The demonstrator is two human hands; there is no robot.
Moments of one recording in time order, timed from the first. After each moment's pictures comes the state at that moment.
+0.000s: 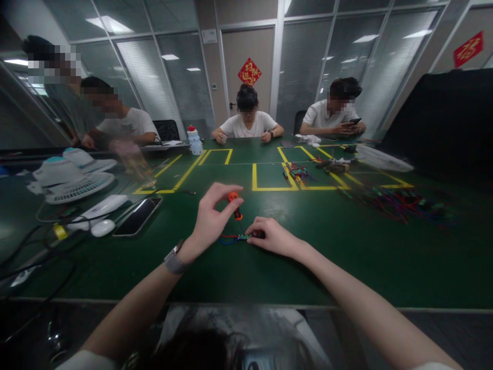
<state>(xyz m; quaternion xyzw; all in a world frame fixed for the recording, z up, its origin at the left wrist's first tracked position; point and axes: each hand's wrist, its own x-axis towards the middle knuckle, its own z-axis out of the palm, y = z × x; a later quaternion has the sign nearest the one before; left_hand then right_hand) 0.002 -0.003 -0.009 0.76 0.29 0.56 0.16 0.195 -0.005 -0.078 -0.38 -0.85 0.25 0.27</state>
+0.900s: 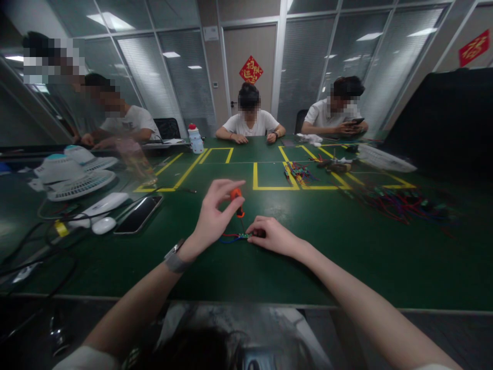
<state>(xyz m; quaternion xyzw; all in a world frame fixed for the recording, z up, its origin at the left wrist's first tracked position) 0.004 -0.002 -0.011 0.75 0.28 0.55 0.22 0.196 -0.005 -0.077 -0.38 -0.85 0.25 0.26</state>
